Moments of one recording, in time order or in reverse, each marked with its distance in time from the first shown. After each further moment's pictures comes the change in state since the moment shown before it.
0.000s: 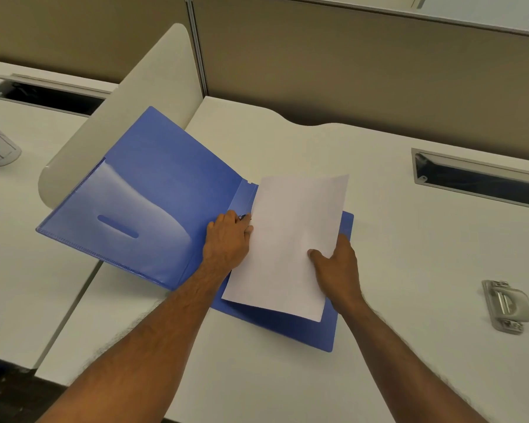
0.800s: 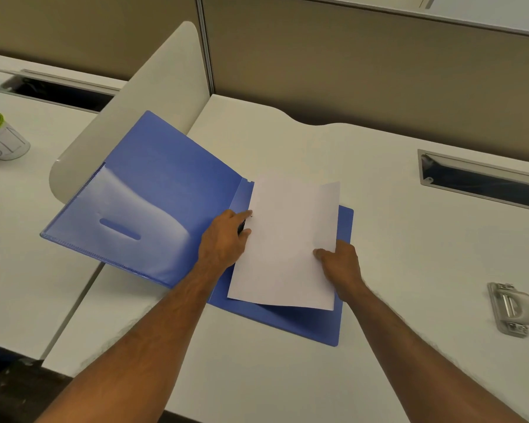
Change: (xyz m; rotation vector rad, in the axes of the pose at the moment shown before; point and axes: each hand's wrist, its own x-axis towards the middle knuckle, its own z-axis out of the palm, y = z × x) left_hand -0.015 -0.012 -0.016 -0.395 0.049 -0.074; right_hand 0.018 0.006 0.004 -0.077 -0.061 0.210
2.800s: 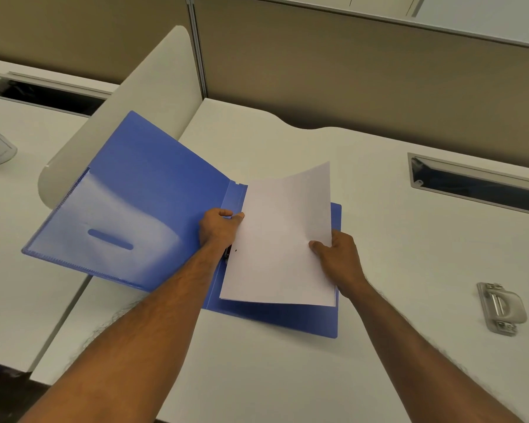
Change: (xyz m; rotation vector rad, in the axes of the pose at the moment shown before) left_hand 0.037 0.014 0.001 -0.443 0.111 -0.581; right_hand 0.003 -0.014 -0.012 -0.054 -0.014 -0.169
